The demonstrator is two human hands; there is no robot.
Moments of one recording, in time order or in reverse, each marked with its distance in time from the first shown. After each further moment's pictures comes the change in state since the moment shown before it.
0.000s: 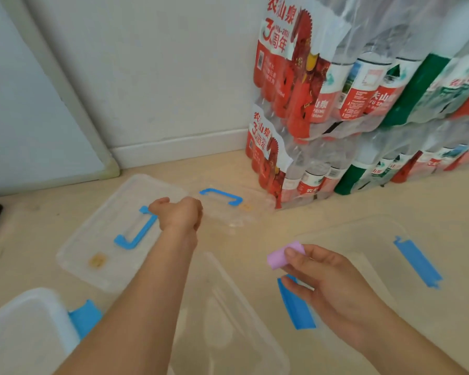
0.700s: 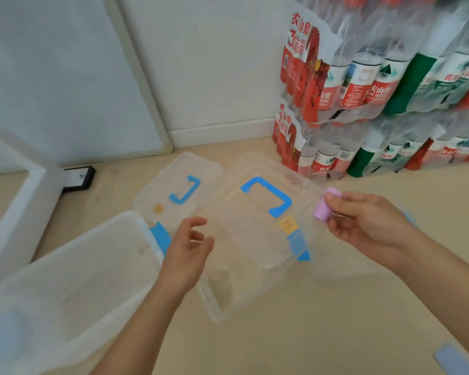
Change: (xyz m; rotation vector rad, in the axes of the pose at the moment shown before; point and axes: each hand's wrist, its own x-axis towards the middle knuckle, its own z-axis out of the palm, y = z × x) left_hand -0.173 -0.035 -0.169 0.682 -0.249 0.434; right_hand -0.076 -0.048 -0.030 -0.039 -0.021 -0.061
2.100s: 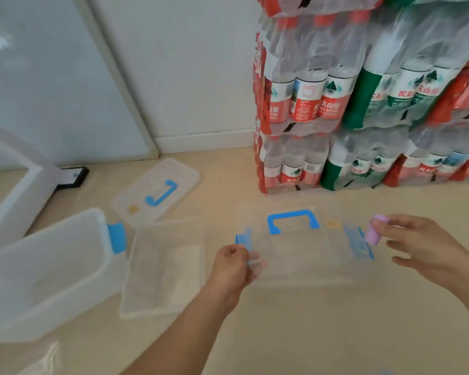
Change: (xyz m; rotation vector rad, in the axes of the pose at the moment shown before) left_hand -0.032 0.075 0.194 -0.625 -0.070 -0.415; right_hand 0.046 -0.023 -0.219 -0.487 0.075 -0.035
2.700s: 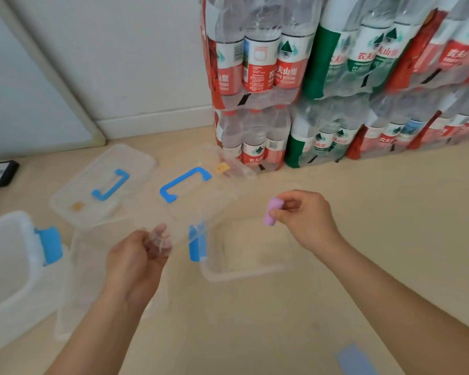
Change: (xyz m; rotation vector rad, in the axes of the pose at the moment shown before) left_hand 0.022 0.027 -0.048 -0.475 0.197 0.081; right_hand 0.025 0.006 0.093 -0.126 0.051 -0.336
